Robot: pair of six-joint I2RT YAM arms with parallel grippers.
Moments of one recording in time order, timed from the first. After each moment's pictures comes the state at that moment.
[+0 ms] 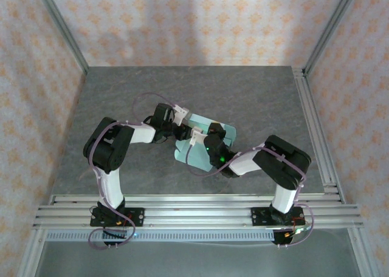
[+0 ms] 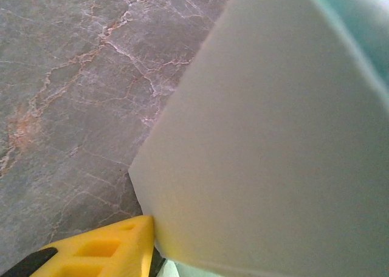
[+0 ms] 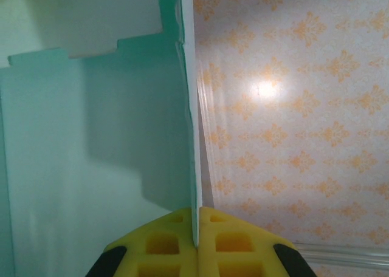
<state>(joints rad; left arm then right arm) -0.37 1.92 0.94 0.22 0.54 -0.06 0.89 1.78 0.63 0.85 0.83 -1.20</state>
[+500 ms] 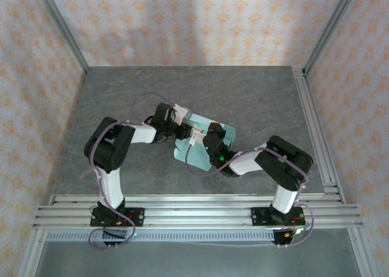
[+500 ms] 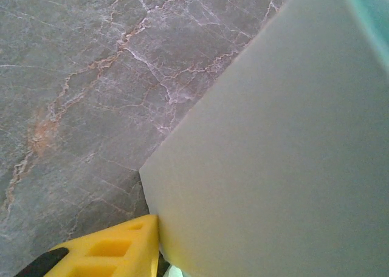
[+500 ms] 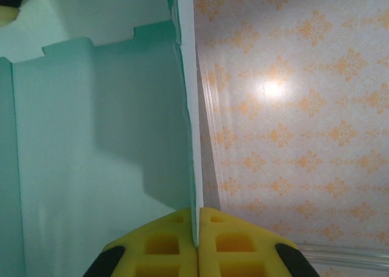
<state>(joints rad) -0.37 1.93 0.94 0.23 0.50 -0.08 0.89 1.76 0.64 0.79 0.82 -1.16</state>
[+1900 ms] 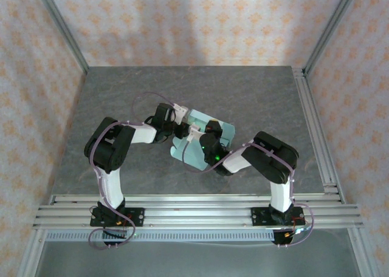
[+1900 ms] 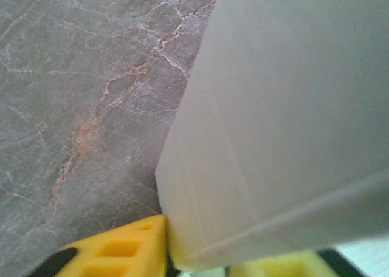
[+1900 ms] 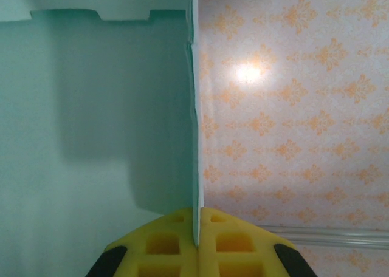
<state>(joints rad) -0.38 1.92 0.94 0.24 0.41 -0.08 0.89 1.91 0.70 0.96 0.93 -1.27</state>
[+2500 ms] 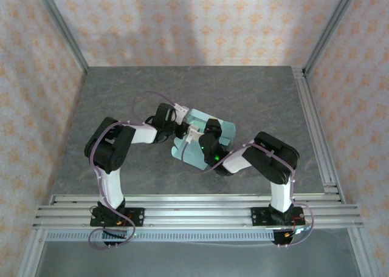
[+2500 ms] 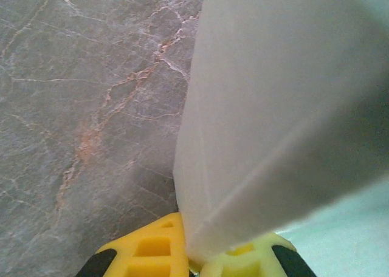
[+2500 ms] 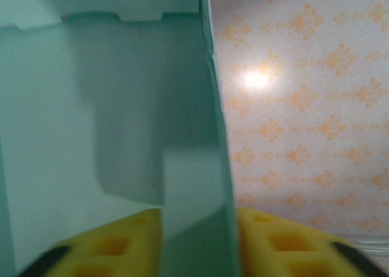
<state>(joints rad) -0.39 1.92 0.94 0.24 0.39 -0.05 0.90 1.88 0.70 0.90 0.89 -1.20</state>
